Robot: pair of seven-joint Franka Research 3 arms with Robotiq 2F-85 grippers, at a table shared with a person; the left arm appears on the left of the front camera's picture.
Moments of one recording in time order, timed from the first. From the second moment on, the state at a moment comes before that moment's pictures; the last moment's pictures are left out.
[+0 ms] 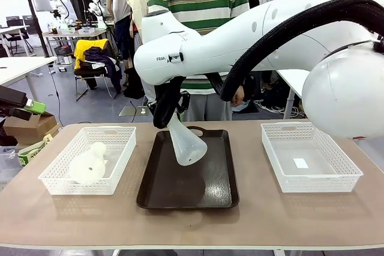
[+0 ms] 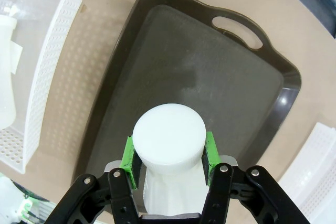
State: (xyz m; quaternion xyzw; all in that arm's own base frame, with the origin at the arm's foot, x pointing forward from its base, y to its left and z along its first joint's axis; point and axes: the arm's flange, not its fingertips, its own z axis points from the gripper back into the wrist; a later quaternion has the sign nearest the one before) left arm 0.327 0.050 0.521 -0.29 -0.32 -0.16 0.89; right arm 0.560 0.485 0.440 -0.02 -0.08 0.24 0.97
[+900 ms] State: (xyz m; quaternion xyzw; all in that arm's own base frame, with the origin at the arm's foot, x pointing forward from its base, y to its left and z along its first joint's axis) left arm 0.327 0.050 0.521 -0.29 -0.32 -0.16 0.89; right arm 0.560 0.485 0.440 -0.02 -0.08 0.24 0.97
